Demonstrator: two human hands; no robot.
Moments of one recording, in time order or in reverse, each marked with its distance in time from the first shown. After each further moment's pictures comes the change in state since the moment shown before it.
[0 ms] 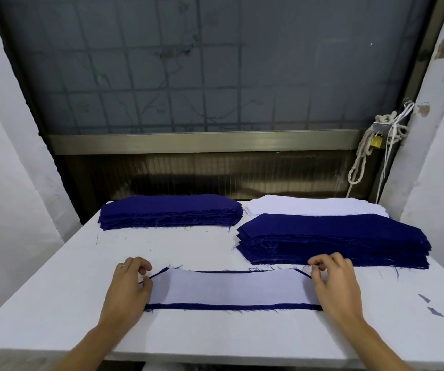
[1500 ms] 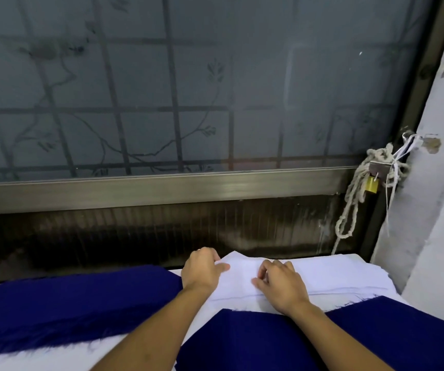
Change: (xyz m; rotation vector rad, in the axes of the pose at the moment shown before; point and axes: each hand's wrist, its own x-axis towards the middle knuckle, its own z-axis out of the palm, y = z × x) left_hand 0.265 0.245 0.244 0.018 -0.329 -0.020; right_hand 0.263 0.032 0.116 -0.314 -0.345 -0.043
